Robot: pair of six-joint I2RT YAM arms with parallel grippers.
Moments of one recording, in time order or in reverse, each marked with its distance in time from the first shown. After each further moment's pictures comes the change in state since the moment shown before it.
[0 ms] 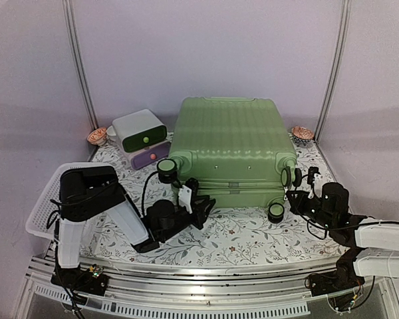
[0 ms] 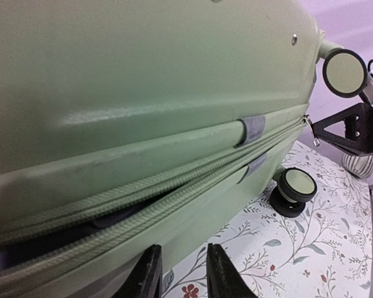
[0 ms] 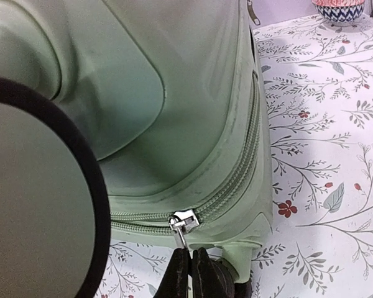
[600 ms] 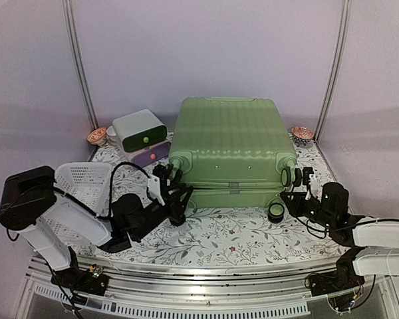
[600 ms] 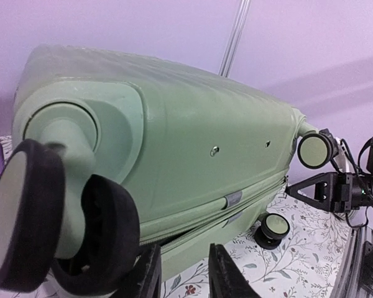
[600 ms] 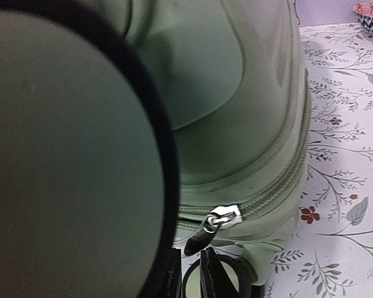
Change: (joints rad) left arm -0.042 -0.483 -0.248 -0.133 -0.141 -0.012; right arm -0.026 0.041 -0.010 0.071 -0.151 -0.118
